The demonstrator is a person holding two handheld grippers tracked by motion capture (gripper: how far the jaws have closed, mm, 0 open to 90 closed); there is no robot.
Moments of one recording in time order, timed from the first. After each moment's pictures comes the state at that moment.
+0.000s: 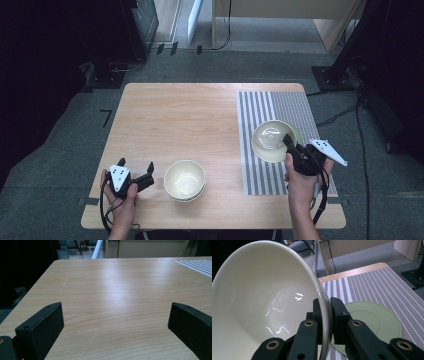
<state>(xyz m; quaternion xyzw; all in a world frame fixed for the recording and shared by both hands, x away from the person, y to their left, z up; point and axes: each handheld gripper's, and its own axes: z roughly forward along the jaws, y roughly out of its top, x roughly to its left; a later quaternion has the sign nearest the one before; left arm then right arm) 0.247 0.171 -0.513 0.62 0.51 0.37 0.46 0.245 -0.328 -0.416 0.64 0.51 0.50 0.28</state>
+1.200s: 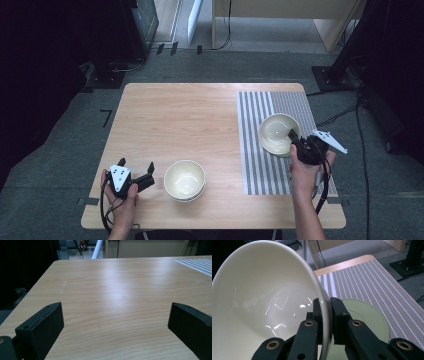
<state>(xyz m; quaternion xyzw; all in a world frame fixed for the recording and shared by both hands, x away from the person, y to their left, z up) 0.247 0.170 -0.513 0.62 0.51 0.37 0.46 0.279 -0.351 -0.431 0.68 0.49 0.47 0.28</state>
